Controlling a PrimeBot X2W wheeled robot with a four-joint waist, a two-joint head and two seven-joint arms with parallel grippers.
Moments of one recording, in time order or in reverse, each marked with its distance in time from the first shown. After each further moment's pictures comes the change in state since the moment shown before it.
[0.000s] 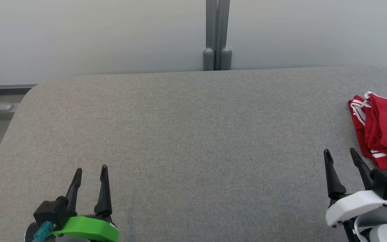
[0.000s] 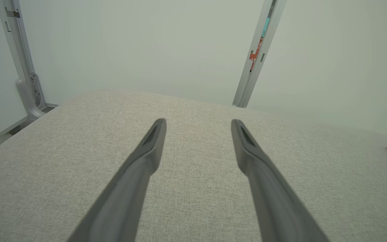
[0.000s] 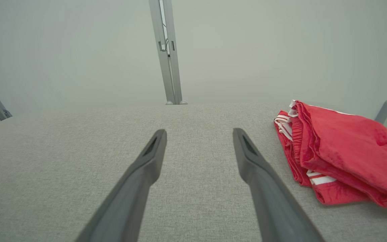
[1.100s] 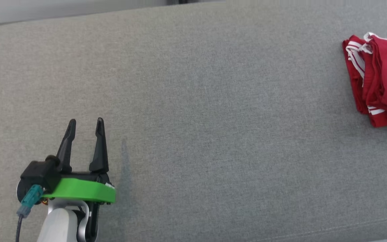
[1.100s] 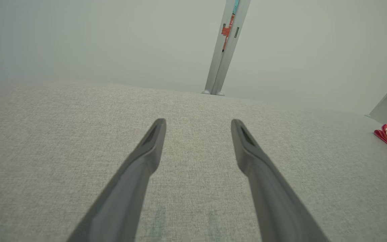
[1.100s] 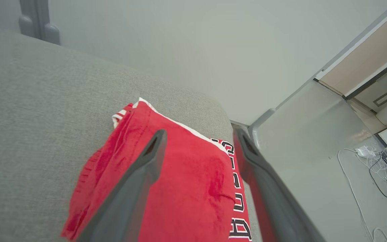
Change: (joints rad) left arm -0.173 0.033 -0.036 -0.065 -0.033 0.000 0.000; right arm -0.669 -0.476 0.167 0.598 -0.038 0.000 0.006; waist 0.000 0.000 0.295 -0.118
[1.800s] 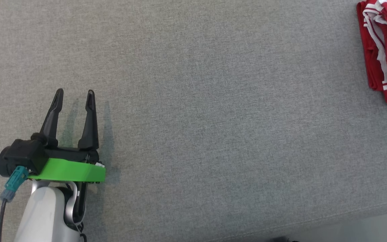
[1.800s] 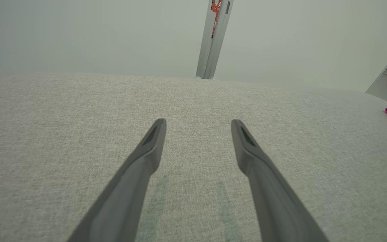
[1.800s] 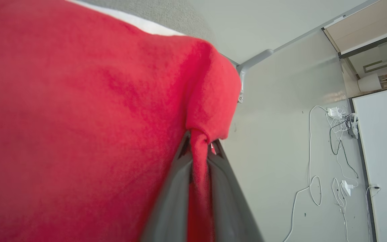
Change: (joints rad) left arm -0.083 0.068 -0.026 -0.070 0.016 0.000 0.000; right arm -0.250 -0.176 0.275 0.105 0.084 0.000 0.287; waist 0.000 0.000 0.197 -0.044
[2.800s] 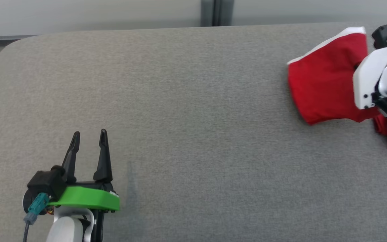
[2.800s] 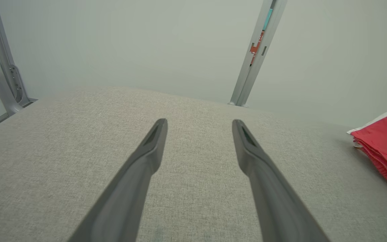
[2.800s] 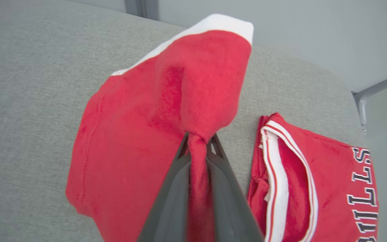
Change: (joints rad) left arm 0.130 -0.107 0.049 0.088 0.002 0.000 0.000; right arm 0.034 0.302 -0.002 -0.063 0.177 0.000 0.304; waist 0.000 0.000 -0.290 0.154
